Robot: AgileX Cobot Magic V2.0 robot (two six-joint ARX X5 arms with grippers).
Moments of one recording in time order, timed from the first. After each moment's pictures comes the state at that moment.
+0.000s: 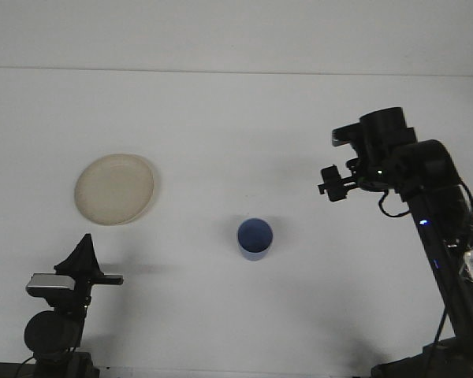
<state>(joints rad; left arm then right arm) -0.04 0.00 0.03 0.19 -0.05 -0.02 0.21 1.57 1.84 -1.34 -0.03 -0.03</state>
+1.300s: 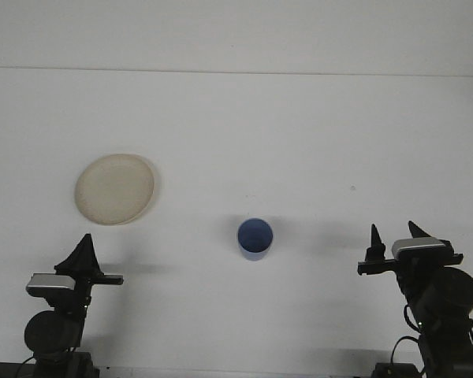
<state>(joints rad) -0.04 0.00 0.03 0.19 -0.05 -0.02 -0.01 0.50 0.60 -0.35 -0.11 -0.05</state>
